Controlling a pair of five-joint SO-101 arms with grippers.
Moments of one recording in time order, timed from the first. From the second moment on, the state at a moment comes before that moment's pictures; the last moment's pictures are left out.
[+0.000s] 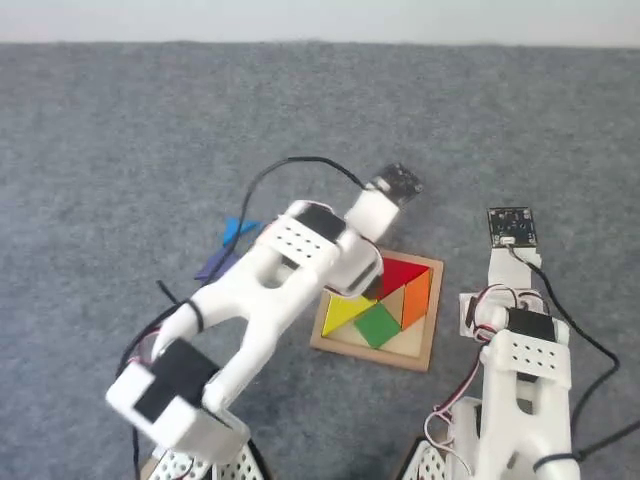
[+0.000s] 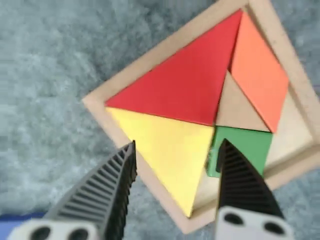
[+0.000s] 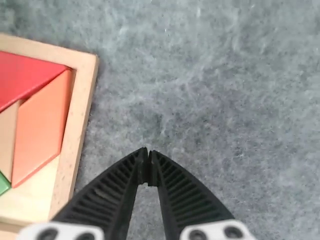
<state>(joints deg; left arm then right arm) 27.3 2.1 23.7 64.6 -4.8 9.1 -47.3 72.8 49.1 12.4</state>
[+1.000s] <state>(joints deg) -6.5 30.7 -17.2 88.4 -40.4 9.2 -44.1 72.8 49.1 12.4</state>
